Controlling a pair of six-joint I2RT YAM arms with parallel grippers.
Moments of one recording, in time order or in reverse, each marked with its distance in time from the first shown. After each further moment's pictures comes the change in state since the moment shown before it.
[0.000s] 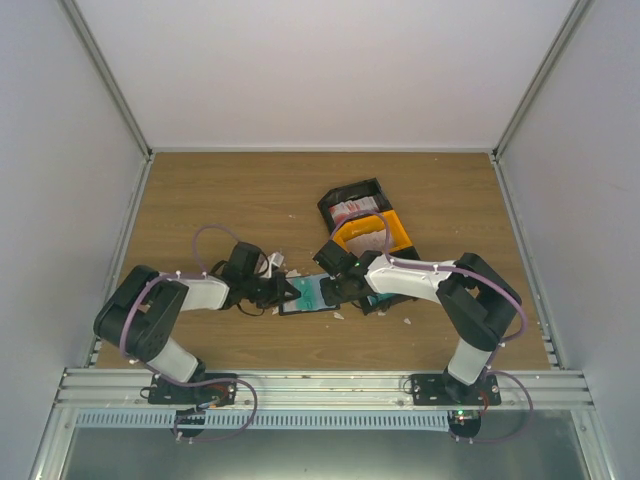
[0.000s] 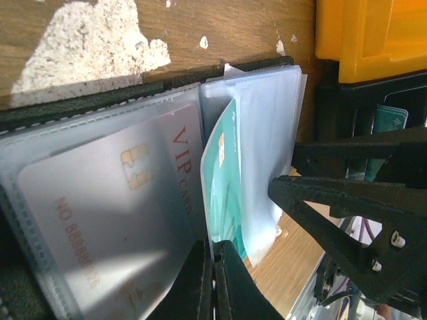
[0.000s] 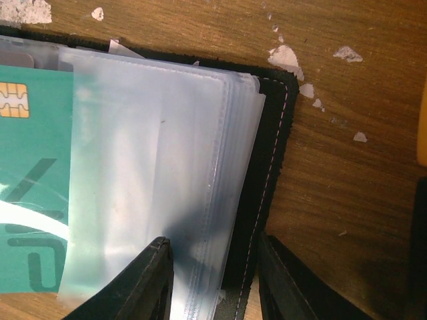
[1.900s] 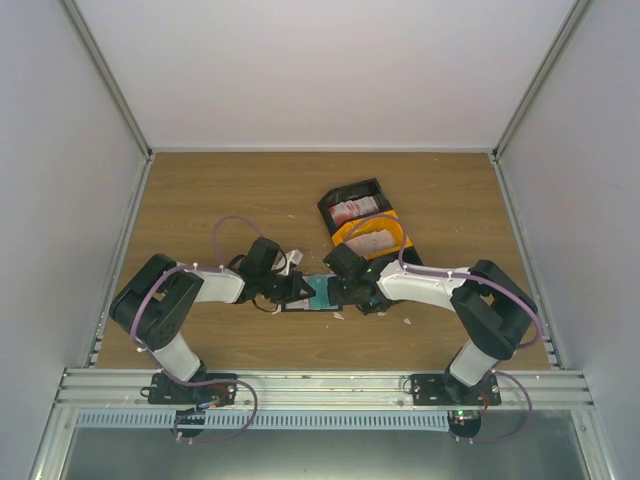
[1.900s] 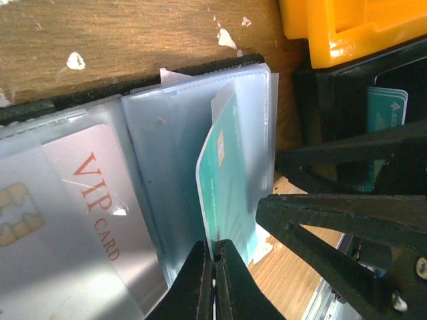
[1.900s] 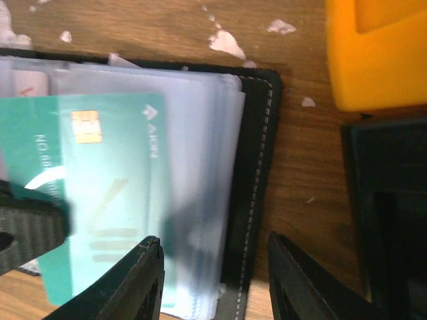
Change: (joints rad) left arm -0.108 0.109 0.117 0.008 -0.030 0.063; right arm -0.018 -0.092 -0.098 0.080 0.000 0.151
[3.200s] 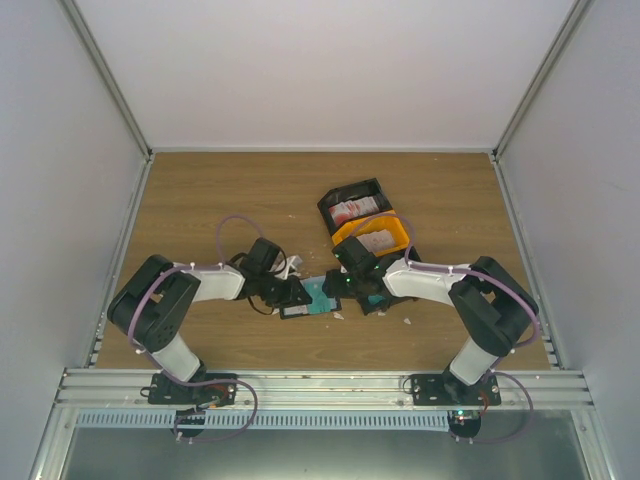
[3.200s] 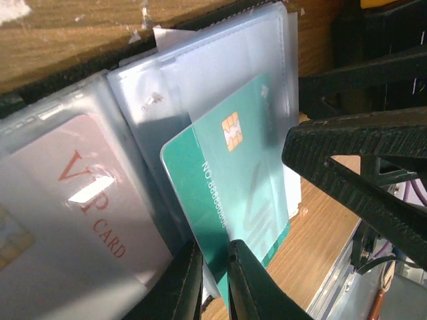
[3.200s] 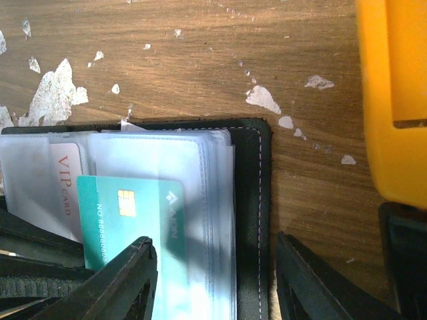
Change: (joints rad) left arm 0.003 -0.016 0.048 -0.222 0.010 0.108; right arm -0.084 0.010 -0.058 0.181 -0.153 0.001
